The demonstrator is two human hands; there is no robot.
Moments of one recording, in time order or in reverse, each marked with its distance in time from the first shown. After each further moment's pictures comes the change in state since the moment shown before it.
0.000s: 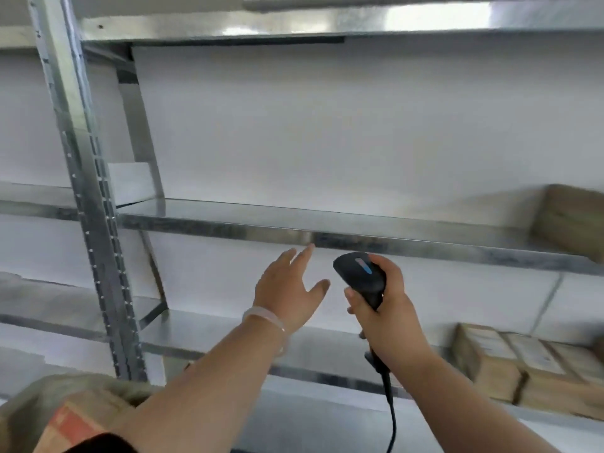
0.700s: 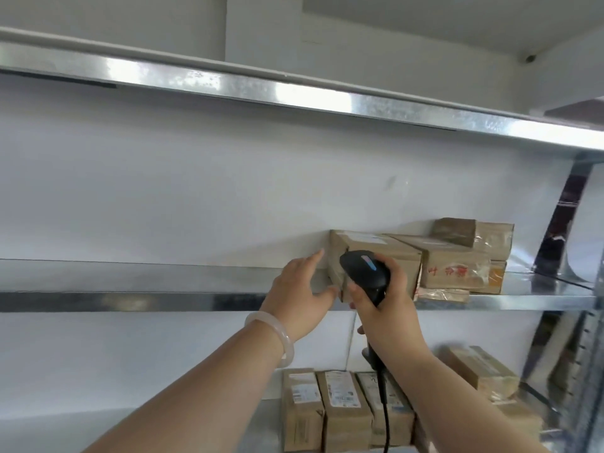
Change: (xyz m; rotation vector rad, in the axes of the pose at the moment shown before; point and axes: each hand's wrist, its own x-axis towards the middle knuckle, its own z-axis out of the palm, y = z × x) left_hand 0.048 0.356 0.166 -0.404 -0.155 0.381; right_hand 0.047 0.065 -0.367 -0.145 0.389 -0.094
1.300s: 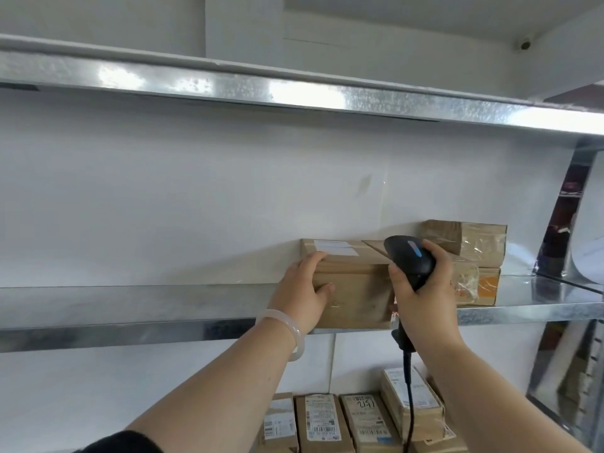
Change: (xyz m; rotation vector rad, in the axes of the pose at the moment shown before) left_hand 0.096 0.013 0.083 -0.030 0.055 -0.025; right_hand 0.094 0.064 -0.082 0.033 0.254 0.016
